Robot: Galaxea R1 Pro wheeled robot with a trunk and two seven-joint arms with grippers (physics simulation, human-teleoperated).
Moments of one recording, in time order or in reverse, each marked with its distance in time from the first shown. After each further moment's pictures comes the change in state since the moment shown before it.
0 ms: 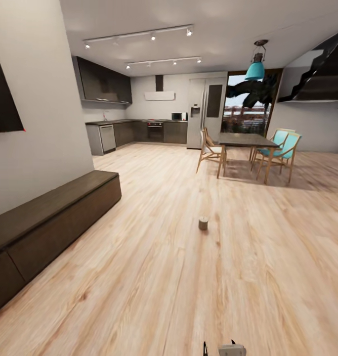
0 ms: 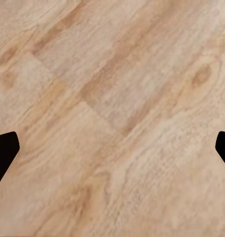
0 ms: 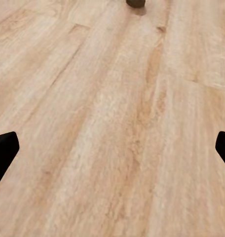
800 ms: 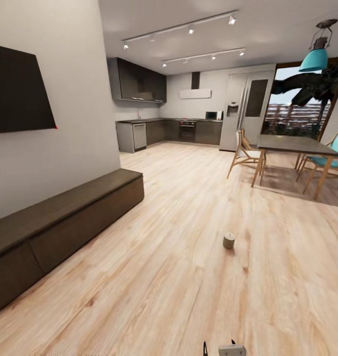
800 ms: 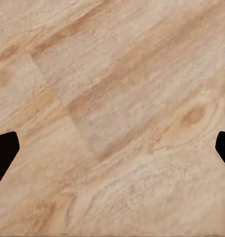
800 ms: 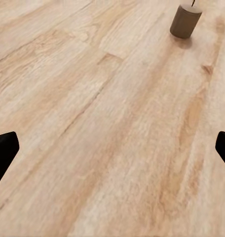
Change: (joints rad) left arm 0.000 0.001 0.001 0.000 0.001 0.001 0.000; right arm 0.000 0.000 -0.001 0.000 0.000 0.000 0.000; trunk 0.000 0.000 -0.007
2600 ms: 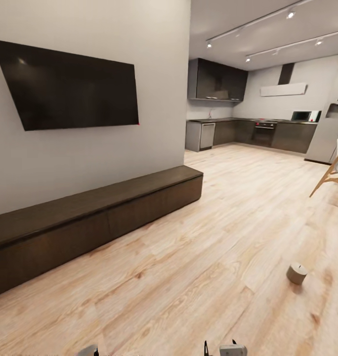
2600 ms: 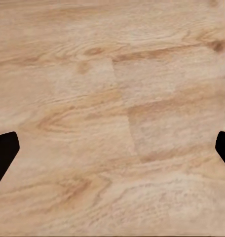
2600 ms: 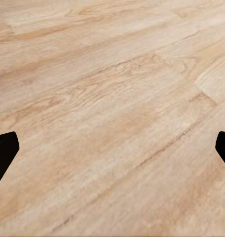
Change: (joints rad) left arm 0.043 -0.003 -0.027 -0.162 -0.012 -0.151 -0.008; right arm 0.000 -0.005 -0.003 -0.001 0.002 -0.005 0.000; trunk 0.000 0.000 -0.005
